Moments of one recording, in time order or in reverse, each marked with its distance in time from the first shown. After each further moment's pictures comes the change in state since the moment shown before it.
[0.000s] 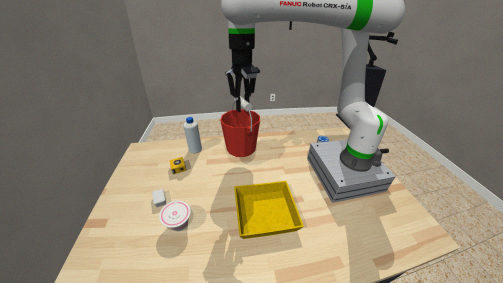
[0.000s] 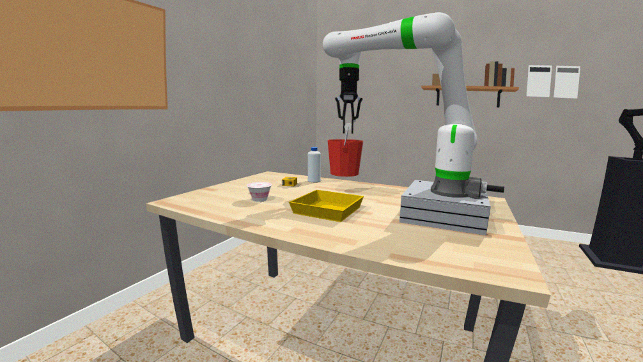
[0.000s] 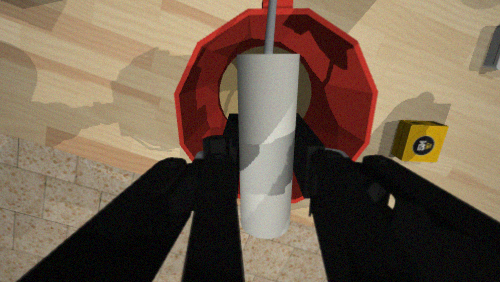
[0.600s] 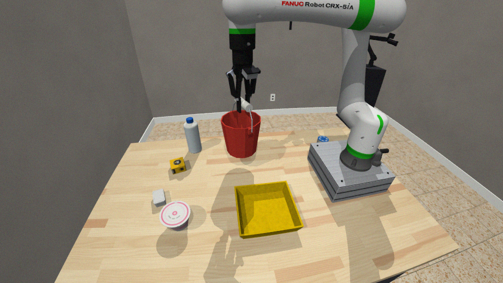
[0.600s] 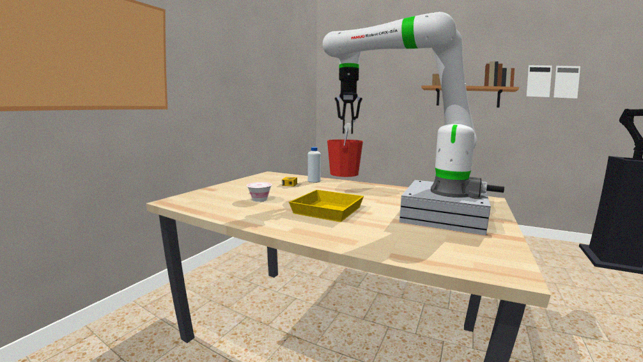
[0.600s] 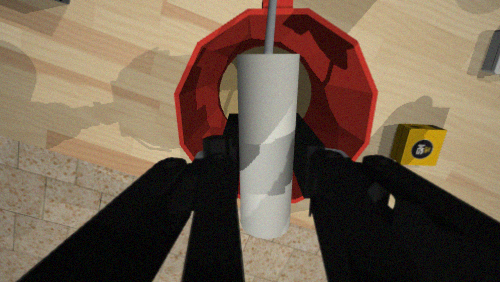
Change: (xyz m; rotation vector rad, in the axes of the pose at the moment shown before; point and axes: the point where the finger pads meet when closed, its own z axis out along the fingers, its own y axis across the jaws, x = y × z) arm 0.007 0.001 0.000 0.000 0.000 0.000
